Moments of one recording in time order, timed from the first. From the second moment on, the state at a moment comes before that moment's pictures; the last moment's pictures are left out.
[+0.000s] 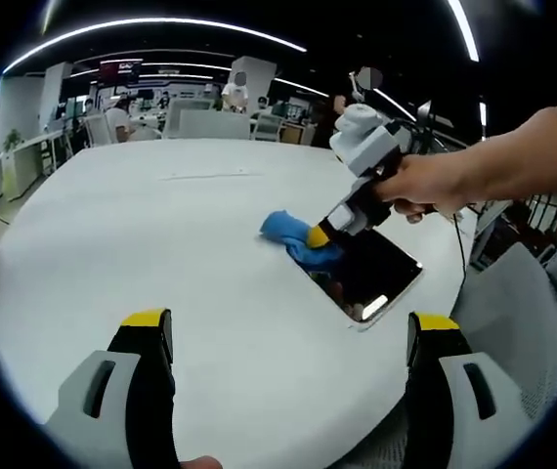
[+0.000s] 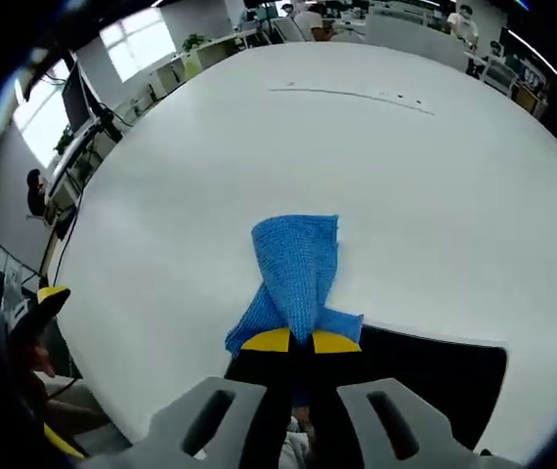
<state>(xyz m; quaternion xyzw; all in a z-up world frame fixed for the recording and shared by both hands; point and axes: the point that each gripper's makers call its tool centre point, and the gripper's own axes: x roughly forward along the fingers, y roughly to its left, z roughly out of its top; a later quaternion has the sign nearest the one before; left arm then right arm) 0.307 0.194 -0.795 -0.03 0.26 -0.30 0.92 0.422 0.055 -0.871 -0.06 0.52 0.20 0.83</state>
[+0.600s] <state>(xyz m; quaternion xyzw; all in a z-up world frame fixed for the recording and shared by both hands) 0.308 0.194 -0.799 -0.03 0.26 -0.31 0.91 0.421 0.037 -0.869 -0.04 0.54 0.18 0.82</state>
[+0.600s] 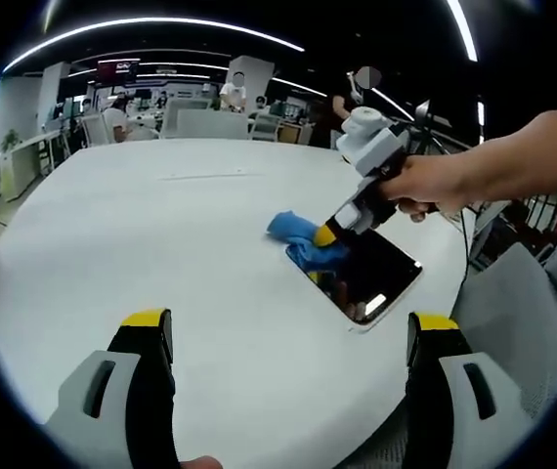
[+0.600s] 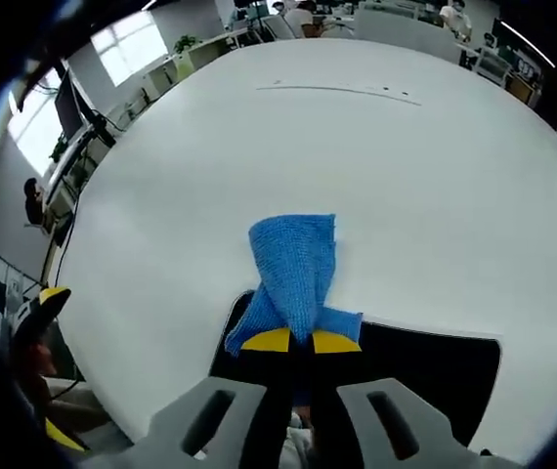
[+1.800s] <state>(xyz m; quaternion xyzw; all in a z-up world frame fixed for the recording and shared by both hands) 0.319 0.193 -0.797 -0.05 0.25 -0.30 0.92 0.423 0.003 -0.873 -0.03 0.57 0.14 0.81</state>
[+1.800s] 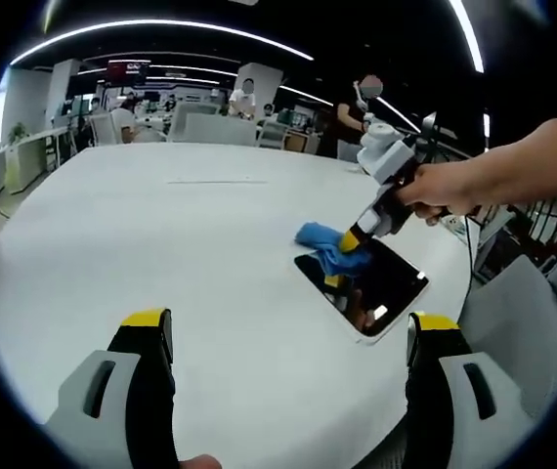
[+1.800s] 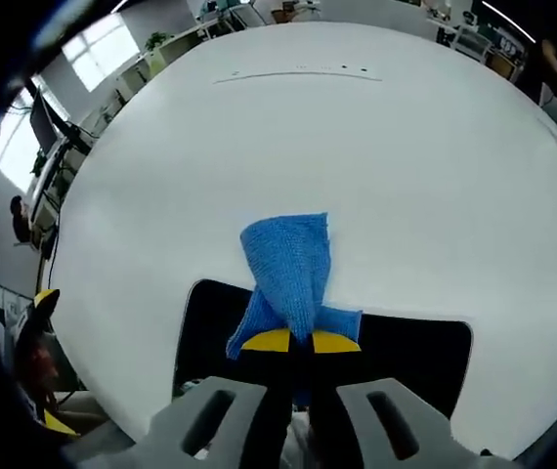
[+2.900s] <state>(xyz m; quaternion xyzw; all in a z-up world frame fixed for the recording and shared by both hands) 0.304 0.185 -0.784 -0.02 0.24 -0.30 0.92 0.381 0.008 -0.867 -0.03 0.56 0.14 0.81</state>
